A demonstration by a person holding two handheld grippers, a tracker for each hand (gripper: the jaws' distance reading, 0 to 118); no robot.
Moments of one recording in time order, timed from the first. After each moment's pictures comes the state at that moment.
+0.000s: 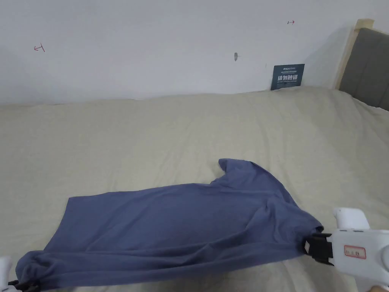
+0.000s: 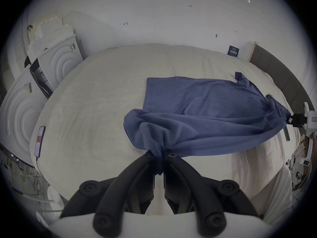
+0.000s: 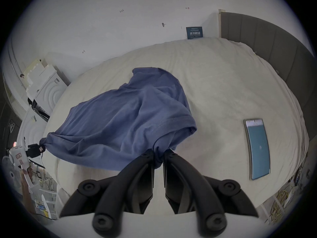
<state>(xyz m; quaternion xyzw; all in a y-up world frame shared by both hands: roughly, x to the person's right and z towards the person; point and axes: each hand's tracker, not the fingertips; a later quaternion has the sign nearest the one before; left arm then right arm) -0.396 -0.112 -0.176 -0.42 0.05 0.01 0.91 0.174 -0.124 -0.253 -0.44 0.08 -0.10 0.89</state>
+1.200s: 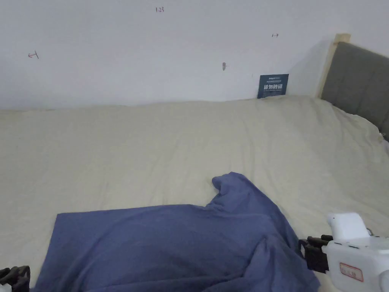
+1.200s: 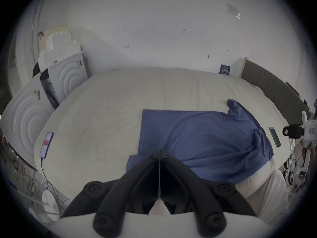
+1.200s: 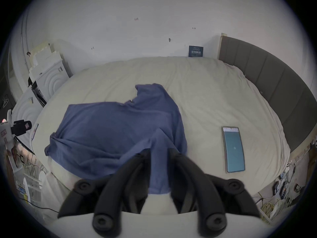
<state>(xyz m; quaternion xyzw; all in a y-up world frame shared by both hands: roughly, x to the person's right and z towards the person) -0.363 -0.064 -0.131 -0.32 0.04 0.01 0.95 0.158 -0.077 -0.189 -0.38 0.07 -0.01 0.92</state>
